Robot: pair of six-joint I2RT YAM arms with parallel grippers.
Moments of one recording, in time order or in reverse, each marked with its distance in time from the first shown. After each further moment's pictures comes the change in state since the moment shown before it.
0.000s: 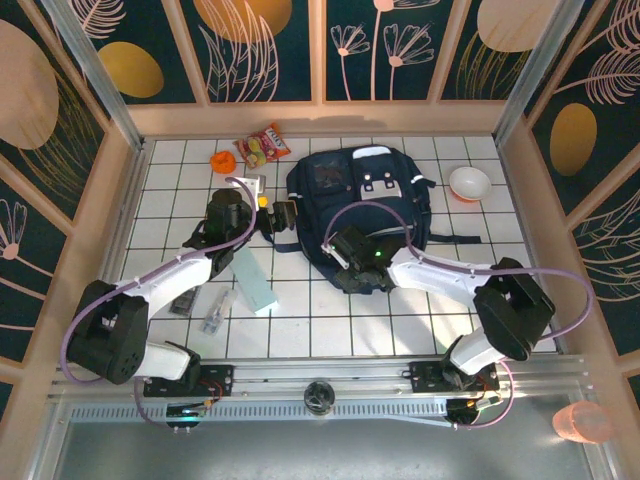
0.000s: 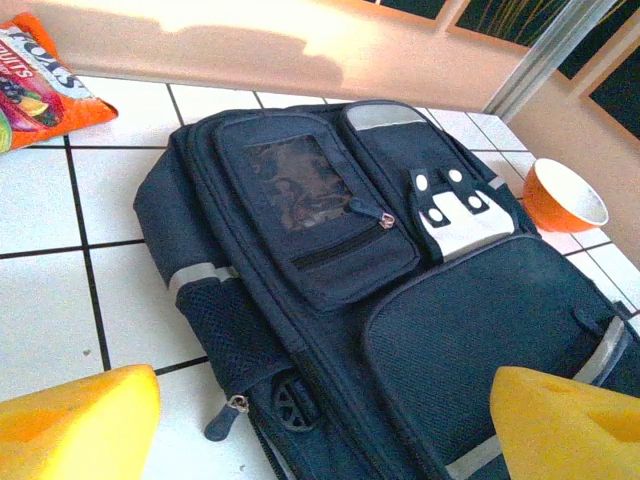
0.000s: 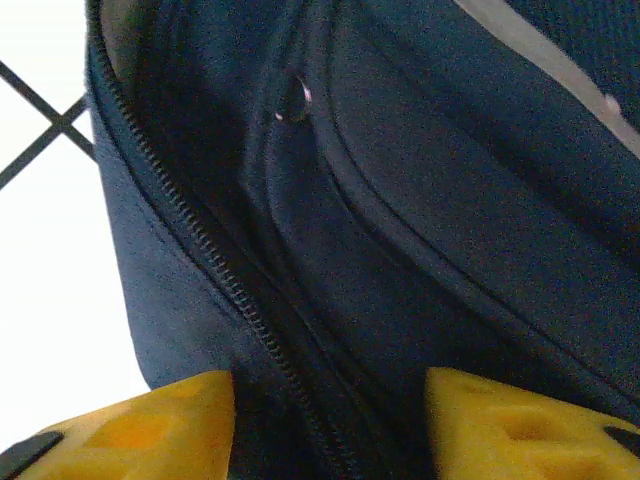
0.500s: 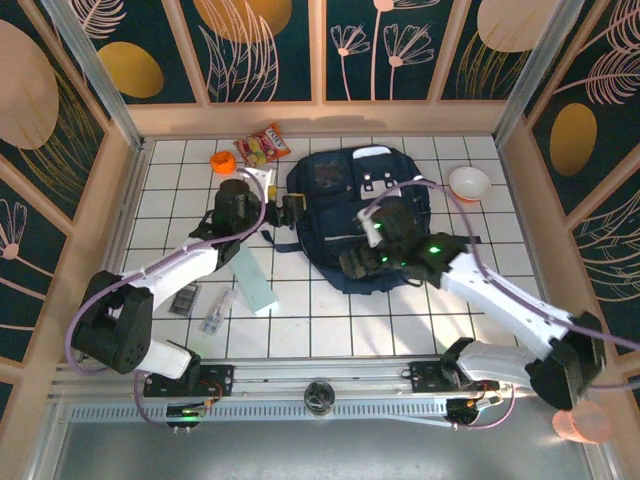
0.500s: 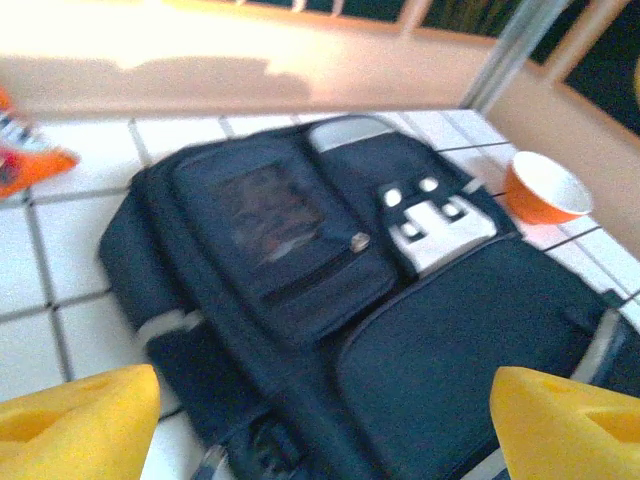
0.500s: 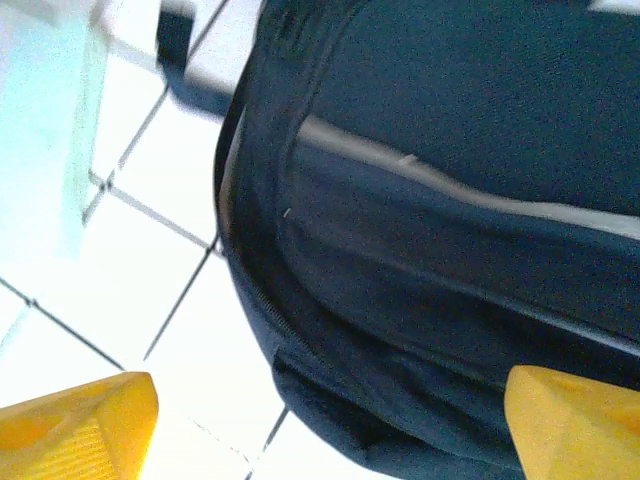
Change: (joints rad) left arm -0.019 0.051 0.074 -0.018 0.018 0.066; right arm -0.099 -0.308 0.058 -0.152 -0.204 0.230
